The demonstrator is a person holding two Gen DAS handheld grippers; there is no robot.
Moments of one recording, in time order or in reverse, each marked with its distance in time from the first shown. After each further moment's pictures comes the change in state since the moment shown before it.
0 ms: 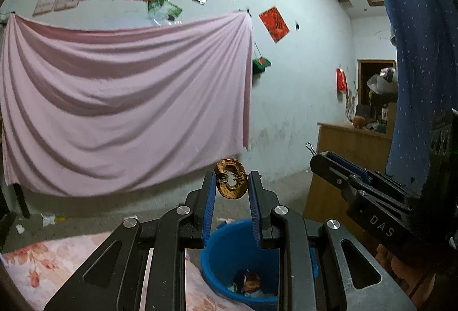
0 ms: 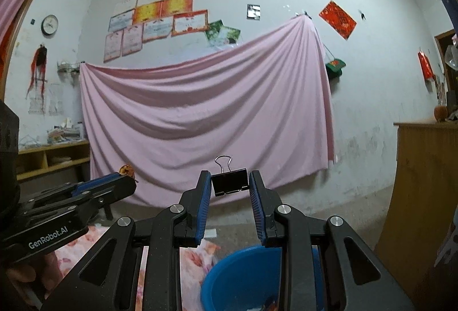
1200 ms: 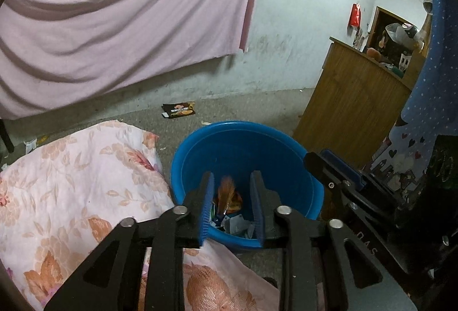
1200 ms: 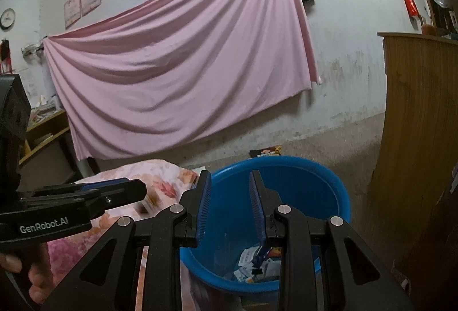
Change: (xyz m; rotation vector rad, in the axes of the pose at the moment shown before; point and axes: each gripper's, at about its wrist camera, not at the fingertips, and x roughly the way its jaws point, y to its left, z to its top) left arm 0.096 -0.001 -0.049 -0.127 0.502 -0.049; right arm 0.036 -0.041 -0.080 0.146 0.329 -0.085
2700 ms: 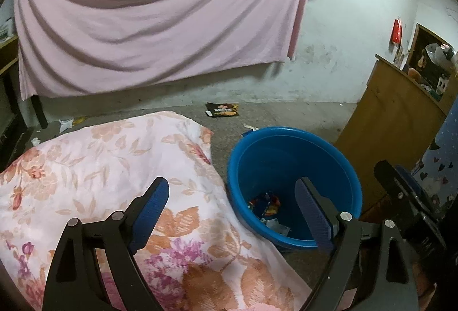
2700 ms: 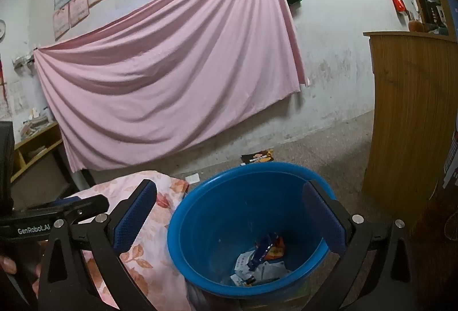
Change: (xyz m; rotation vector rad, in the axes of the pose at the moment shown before) left arm -0.032 0.044 -0.012 -0.119 -0.030 0.197; right arm -0.008 -0.011 0.010 0.045 -0.033 -0.038
